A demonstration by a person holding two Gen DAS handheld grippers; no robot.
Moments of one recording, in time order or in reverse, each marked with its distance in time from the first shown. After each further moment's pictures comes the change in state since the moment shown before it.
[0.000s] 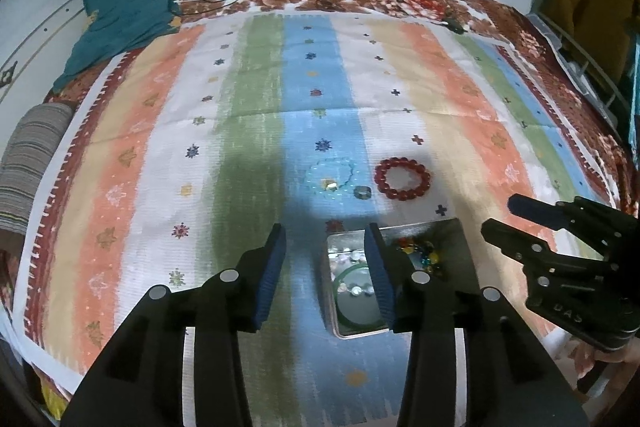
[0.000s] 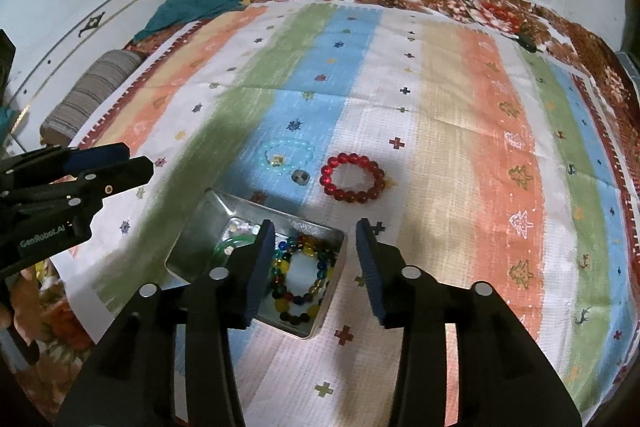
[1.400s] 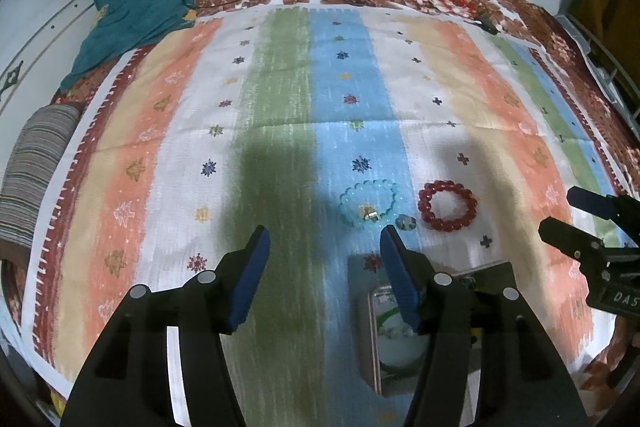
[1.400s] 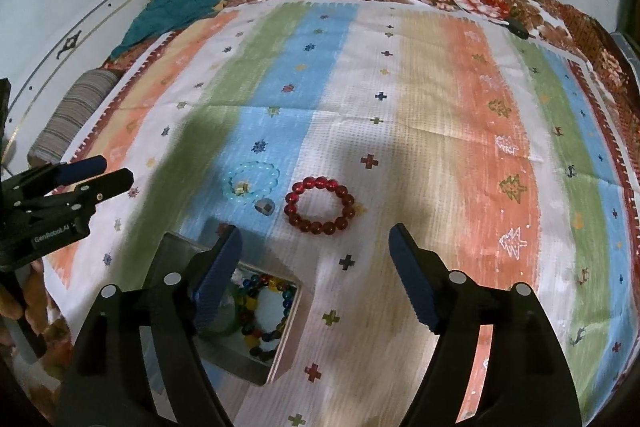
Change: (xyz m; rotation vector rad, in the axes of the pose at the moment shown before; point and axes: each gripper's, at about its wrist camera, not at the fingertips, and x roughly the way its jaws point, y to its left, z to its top) left arm 0.043 0.023 0.035 -0.021 0.029 0.071; right arm 0.028 -0.039 0.036 0.065 0.029 -0.007
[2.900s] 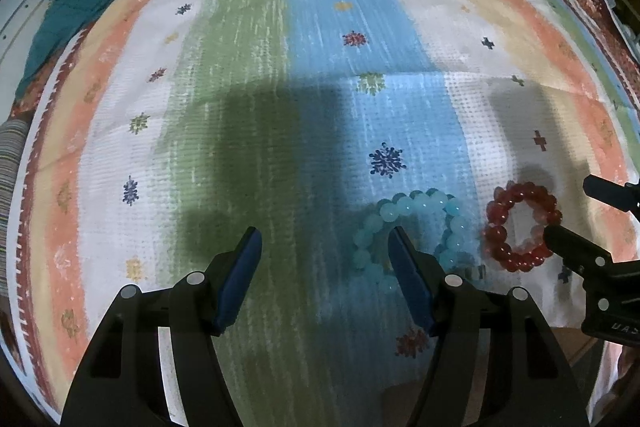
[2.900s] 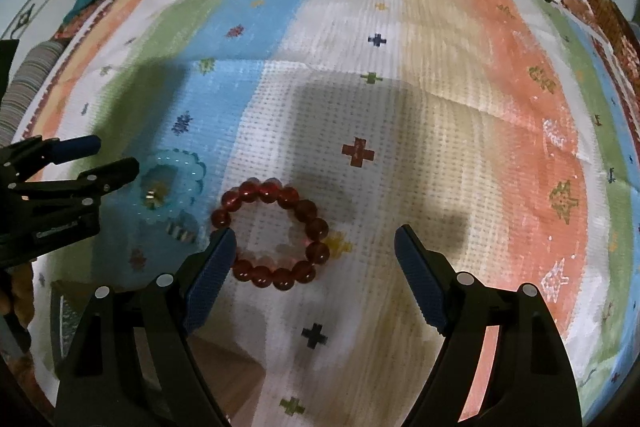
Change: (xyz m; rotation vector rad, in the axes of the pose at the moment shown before) left arm 0.144 -0.009 0.033 0.080 0.205 0.019; right arm 0.125 -0.022 0.024 0.005 0.186 -0.080
